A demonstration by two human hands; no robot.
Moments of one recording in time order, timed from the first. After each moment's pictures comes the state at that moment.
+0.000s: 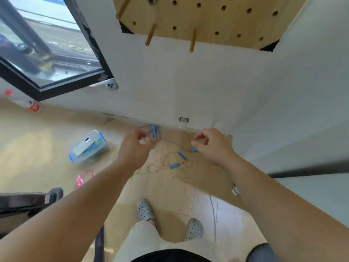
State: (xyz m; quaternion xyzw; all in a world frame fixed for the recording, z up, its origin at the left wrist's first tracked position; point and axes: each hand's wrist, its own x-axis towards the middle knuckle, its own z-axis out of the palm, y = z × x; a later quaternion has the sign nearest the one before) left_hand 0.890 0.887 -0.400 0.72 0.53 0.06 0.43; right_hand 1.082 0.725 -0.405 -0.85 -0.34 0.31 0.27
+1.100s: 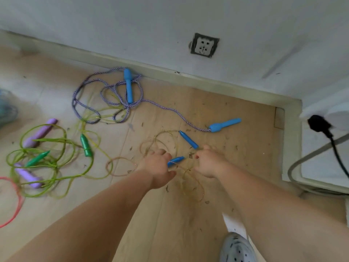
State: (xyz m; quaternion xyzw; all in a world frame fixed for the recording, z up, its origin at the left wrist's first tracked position) left_hand 1.004 0.939 -1.148 0.86 0.29 -0.30 0.28; right_hand 1.170 0.817 -1.173 -0.82 -0.41 0.39 -0.13
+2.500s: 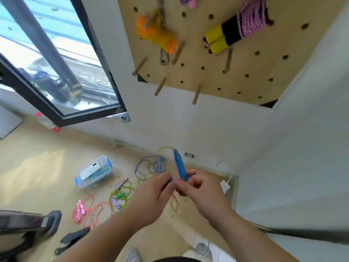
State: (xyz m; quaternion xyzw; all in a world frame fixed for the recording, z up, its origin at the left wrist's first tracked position) left_hand 0.938 0.839 -0.329 0.87 0.32 0.07 0.37; right_hand 1.083 0.732 -0.314 -0.70 -0.27 0.44 0.49
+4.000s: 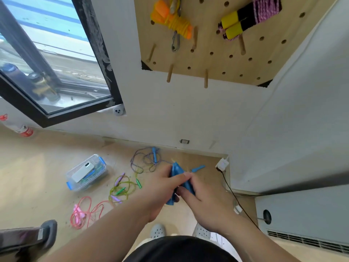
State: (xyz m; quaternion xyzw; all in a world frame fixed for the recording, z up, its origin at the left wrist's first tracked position) left_hand 0.831 0.890 -0.306 0.52 0.38 -0.03 0.77; right_hand 0.913 0.763 -0.277 -0.81 -0.34 0.37 0.31
